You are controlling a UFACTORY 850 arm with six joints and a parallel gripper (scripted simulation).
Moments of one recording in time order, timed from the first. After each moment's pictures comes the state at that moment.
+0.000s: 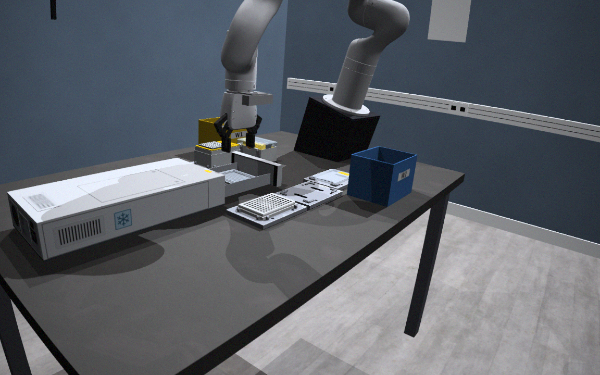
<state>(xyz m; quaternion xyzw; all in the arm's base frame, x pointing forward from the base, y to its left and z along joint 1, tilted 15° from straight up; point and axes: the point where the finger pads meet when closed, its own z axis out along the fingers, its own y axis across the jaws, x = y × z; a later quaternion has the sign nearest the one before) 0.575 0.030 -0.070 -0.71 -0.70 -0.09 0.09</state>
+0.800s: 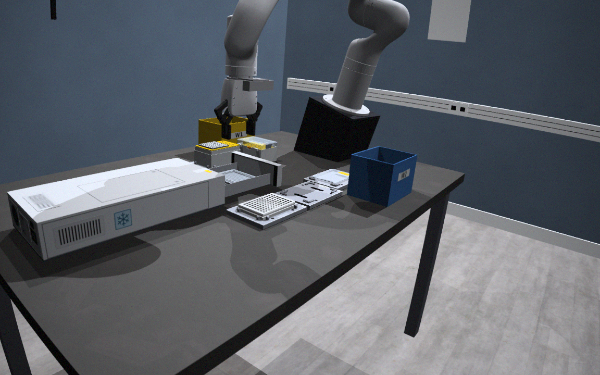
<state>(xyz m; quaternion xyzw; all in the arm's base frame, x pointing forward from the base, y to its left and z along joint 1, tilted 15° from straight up) 0.575 0.021 -0.035 -0.71 -0.70 -0.09 0.09</state>
